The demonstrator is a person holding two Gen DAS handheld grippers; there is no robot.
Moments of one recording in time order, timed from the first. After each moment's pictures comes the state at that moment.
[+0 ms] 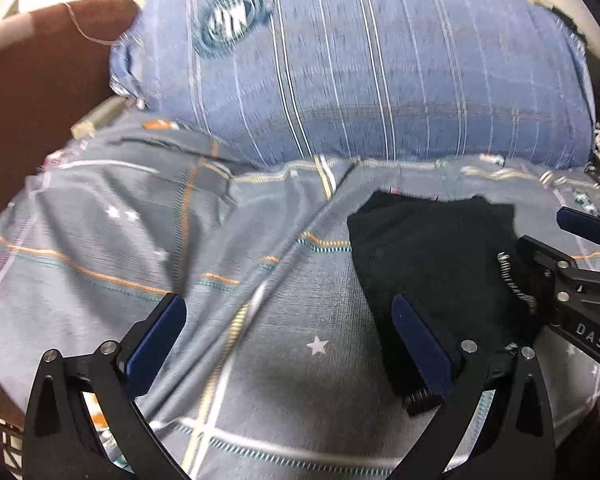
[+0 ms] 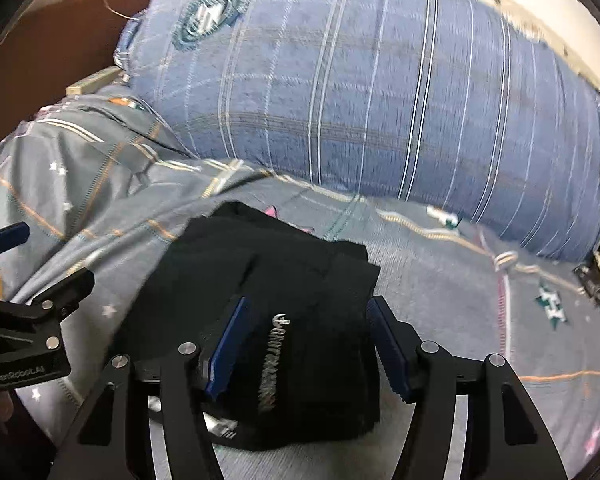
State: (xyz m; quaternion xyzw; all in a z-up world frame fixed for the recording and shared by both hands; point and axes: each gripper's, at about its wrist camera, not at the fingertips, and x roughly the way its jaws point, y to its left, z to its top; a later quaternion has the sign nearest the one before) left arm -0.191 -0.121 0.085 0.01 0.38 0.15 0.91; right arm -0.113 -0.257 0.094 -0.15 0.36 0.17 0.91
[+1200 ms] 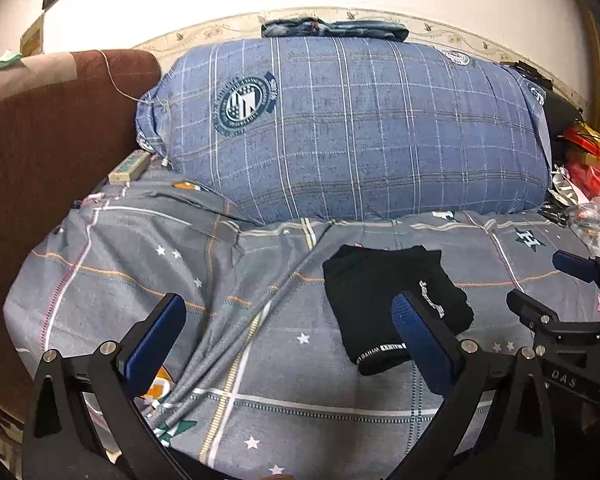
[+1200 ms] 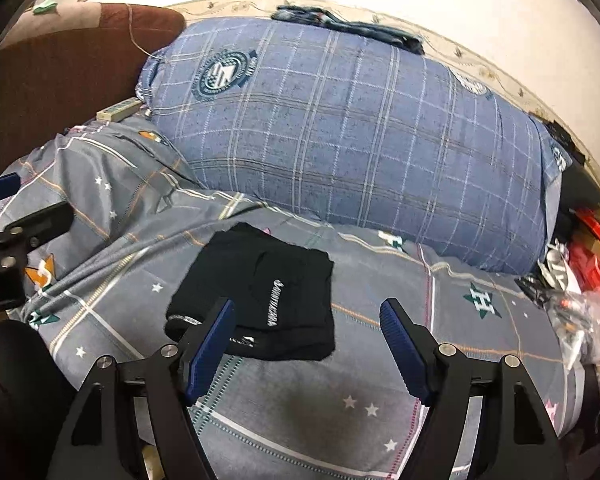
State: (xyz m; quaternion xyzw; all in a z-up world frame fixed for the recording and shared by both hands) left arm -0.285 -0.129 0.172 0.00 0.30 0.12 0.95; right arm -0.232 -0.296 0.169 -0.16 0.30 0.14 0.93
